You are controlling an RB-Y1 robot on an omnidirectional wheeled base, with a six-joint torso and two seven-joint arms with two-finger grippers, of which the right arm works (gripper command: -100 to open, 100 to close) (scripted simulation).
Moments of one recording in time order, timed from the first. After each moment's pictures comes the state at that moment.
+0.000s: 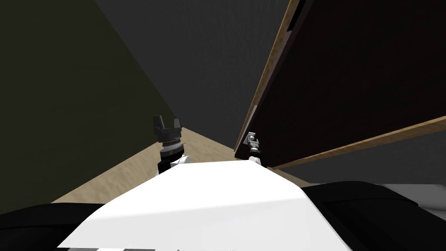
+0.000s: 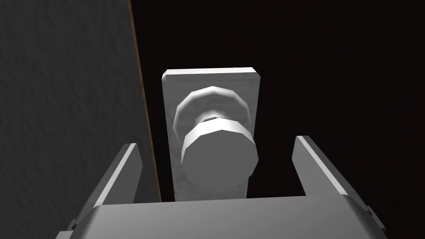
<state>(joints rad) 0.35 -0.24 0.00 -1.55 -0.86 -0.43 -0.97</state>
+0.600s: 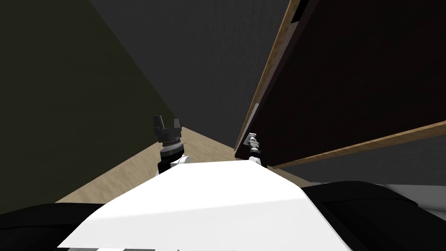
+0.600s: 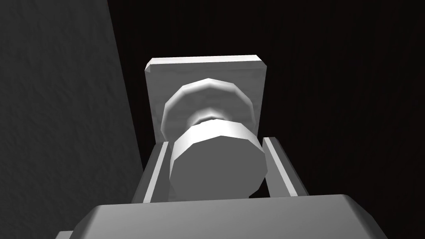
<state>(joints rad) 0.35 -0.24 0.00 -1.54 -0.87 -0.43 -0.97</state>
